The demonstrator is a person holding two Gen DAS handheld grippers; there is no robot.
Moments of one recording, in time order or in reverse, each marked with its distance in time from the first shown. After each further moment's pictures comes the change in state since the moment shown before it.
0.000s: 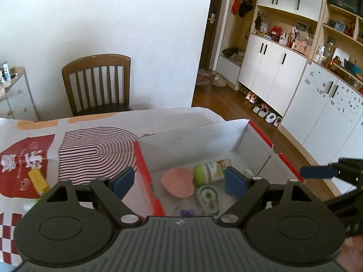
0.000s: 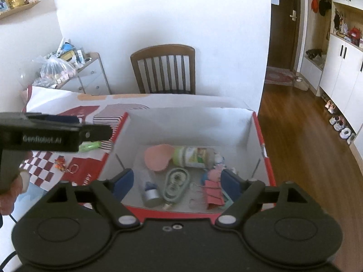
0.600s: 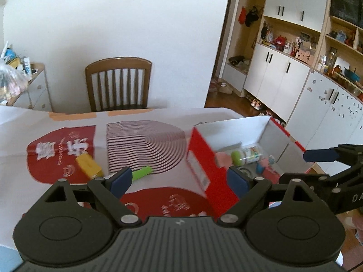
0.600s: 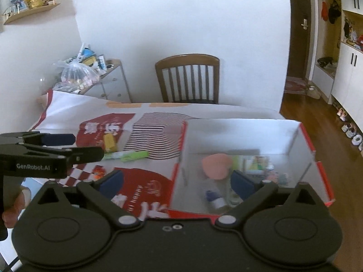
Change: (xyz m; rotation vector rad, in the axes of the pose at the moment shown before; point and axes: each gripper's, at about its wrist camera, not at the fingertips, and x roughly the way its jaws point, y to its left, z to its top) left arm -0.073 0.108 -0.045 -0.027 -0.040 0.009; right arm -0.001 0.107 0.000 -0.007 -0.052 0.054
